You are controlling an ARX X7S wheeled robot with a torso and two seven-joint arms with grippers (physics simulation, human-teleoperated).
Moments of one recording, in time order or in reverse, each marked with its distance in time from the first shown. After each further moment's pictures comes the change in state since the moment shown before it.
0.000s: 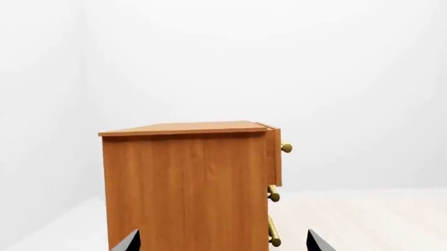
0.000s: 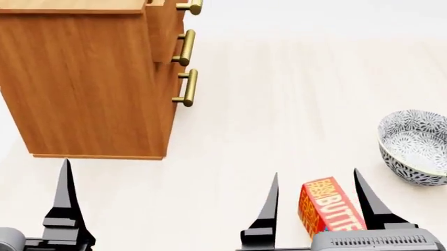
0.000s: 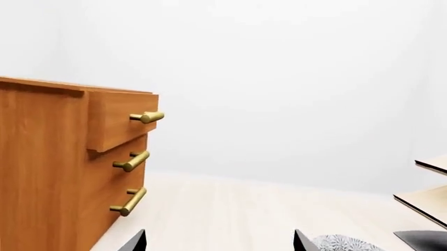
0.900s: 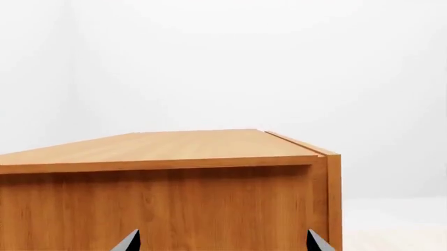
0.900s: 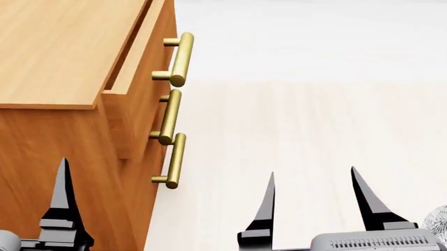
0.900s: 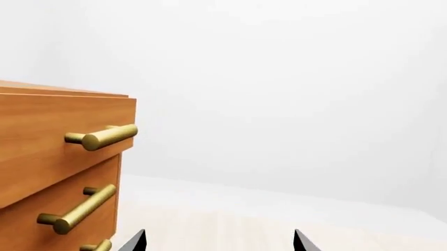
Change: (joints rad) left arm -0.003 -0.028 0.014 0.029 -0.027 -0.009 -0.034; right arm 0.001 0.029 -0.010 -0.025 0.036 0.006 0.015
